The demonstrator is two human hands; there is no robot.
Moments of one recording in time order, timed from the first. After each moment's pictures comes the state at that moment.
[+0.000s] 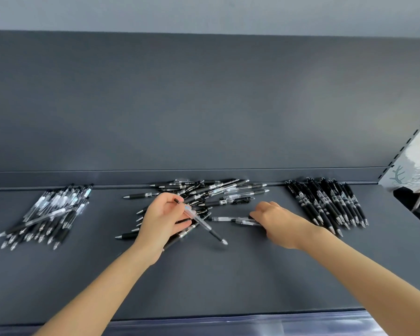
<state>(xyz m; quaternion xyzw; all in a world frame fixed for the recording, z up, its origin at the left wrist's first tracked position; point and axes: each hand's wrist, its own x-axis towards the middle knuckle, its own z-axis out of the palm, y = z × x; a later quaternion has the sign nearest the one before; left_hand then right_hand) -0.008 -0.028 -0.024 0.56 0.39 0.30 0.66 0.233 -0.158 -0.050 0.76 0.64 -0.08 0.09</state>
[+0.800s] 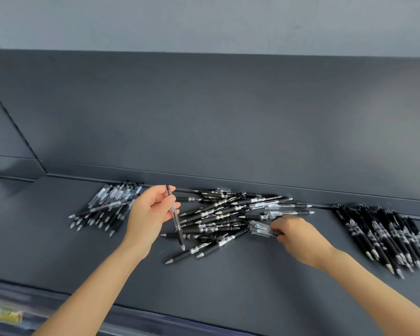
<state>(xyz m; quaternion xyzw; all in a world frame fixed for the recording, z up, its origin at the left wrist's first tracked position) -0.085 0.013 -0.004 0.57 0.43 0.45 0.53 0.198 -0.118 -0.042 0.78 0.62 -0.09 -0.03</state>
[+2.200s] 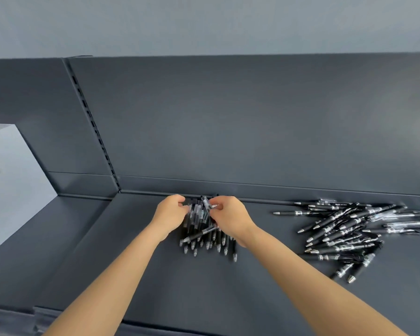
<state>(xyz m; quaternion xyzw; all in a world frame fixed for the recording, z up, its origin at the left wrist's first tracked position) -0.273 0.238 -0.040 0.71 0.54 0.19 0.41 -0.141 0.139 -0.021 0.75 0.46 -0.31 -0.37</state>
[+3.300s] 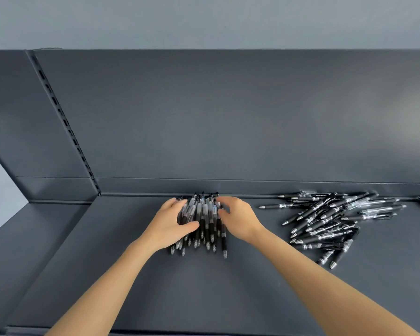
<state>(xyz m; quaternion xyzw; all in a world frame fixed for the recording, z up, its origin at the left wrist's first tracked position) -0.271 0.218 -0.054 0.83 0.43 0.09 0.35 -0.103 0.118 -0.038 0.78 0.50 -0.22 -0.30</state>
